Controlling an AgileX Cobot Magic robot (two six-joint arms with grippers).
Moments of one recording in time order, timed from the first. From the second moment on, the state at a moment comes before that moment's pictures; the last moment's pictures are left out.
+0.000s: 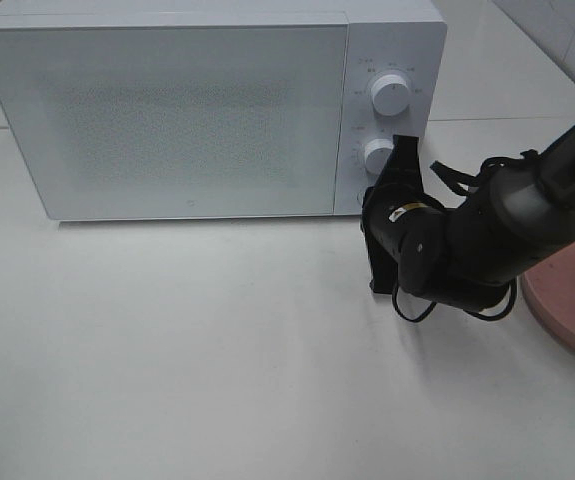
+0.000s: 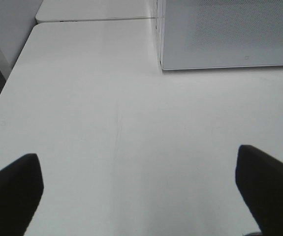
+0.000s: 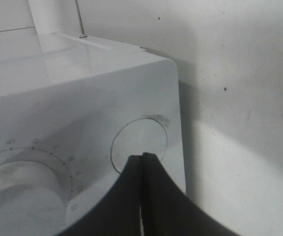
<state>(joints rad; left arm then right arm) 0.00 0.00 -0.50 -0.02 1.05 0.04 0.58 2.09 -0.84 0.72 -0.89 1.39</state>
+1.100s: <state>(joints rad) 0.00 0.00 -0.50 -0.02 1.05 0.04 0.57 2.16 -0.91 0.74 -0.88 1.39</state>
